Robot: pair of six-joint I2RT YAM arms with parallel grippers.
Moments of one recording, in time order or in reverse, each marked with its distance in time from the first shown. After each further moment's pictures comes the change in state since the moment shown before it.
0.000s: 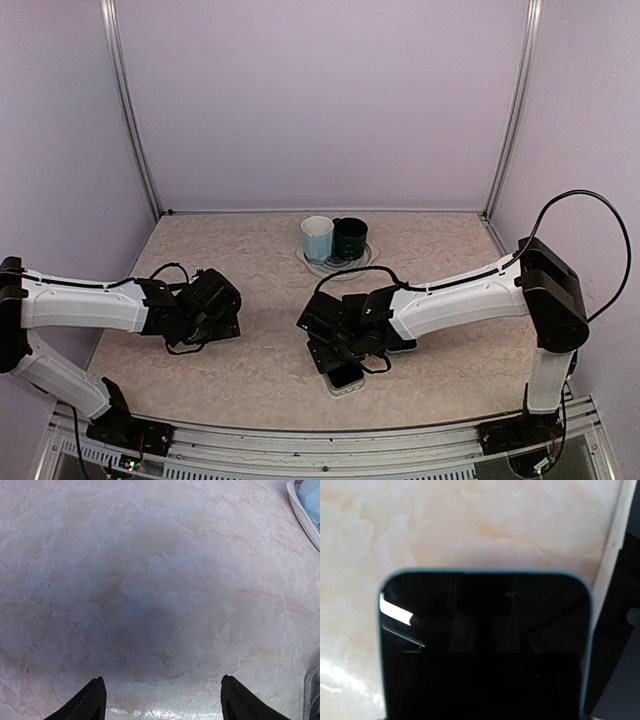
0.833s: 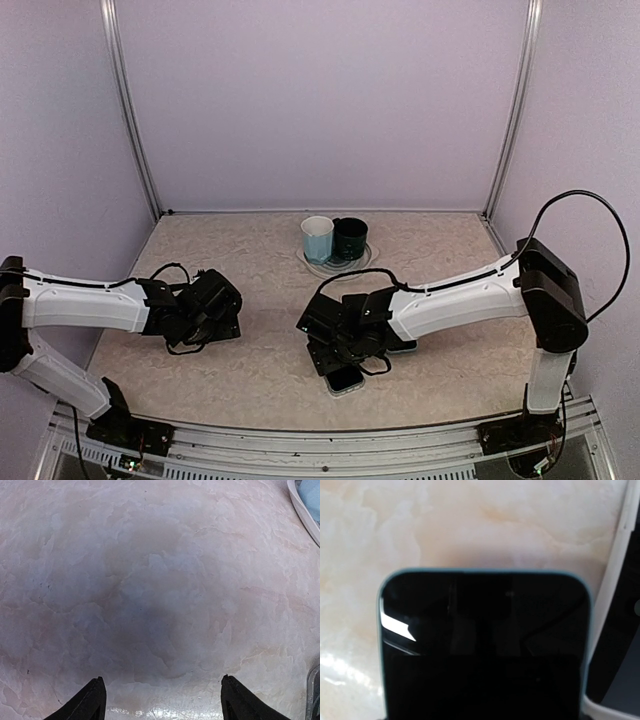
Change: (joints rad) left arm 0.000 0.010 0.000 0.000 0.000 0.010; right arm 0.004 0.004 0.000 -0.008 -0.030 0.032
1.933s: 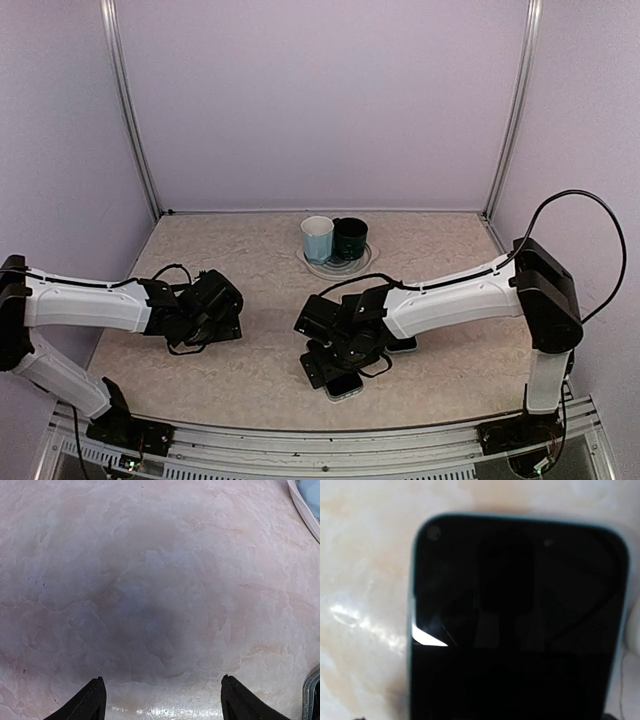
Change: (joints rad) left arm 0.000 0.011 0.000 0.008 0.013 0.002; right arm 0.002 0.027 0.049 -0.109 -0.163 0.002
